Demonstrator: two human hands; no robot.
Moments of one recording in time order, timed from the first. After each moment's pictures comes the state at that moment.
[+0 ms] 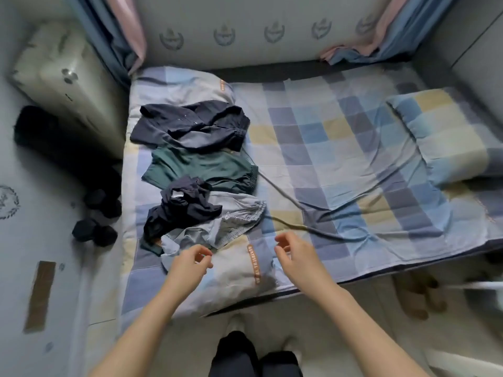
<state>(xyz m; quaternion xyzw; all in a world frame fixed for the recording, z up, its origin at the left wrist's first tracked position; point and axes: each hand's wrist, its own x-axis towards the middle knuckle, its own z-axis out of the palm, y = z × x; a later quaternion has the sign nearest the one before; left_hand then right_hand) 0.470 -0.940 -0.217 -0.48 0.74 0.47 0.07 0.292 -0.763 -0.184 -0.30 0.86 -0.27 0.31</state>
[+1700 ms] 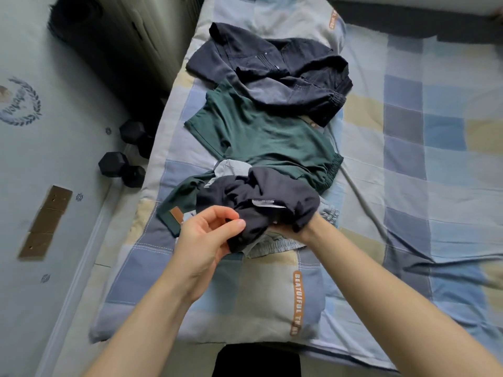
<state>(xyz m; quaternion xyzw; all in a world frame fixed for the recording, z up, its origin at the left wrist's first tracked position) 0.419 -1.045 -0.330 -0.51 0.36 0.74 -0.25 0.228 -1.020 -0.428 0.12 0.50 -0.51 0.69</state>
